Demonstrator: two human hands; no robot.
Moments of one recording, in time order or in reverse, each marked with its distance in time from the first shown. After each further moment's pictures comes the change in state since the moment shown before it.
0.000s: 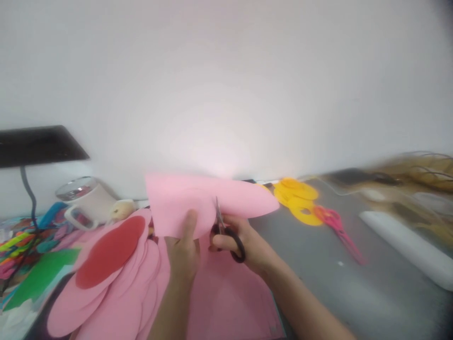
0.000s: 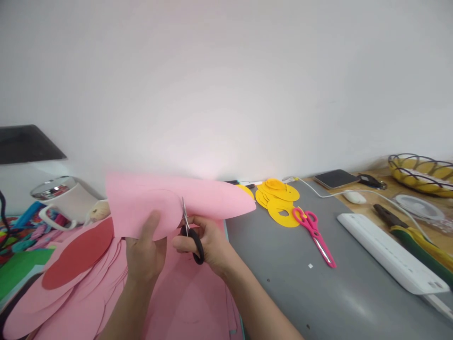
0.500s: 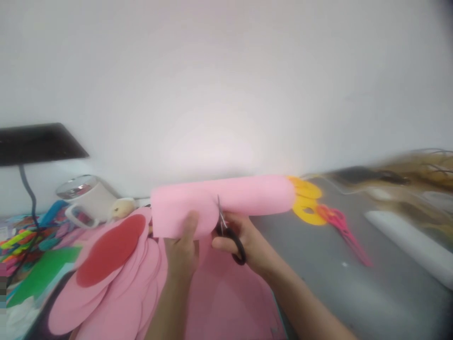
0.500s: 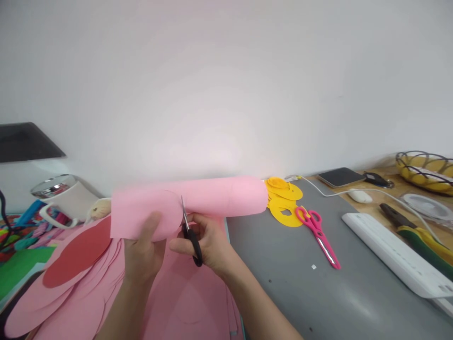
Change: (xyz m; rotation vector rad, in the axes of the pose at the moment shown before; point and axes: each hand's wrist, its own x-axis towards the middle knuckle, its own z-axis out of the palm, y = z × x) left_hand 0.003 -0.004 -0.013 0.116 -0.065 0.006; right_hand -0.002 -0.006 0.002 -0.062 -0.011 -0.076
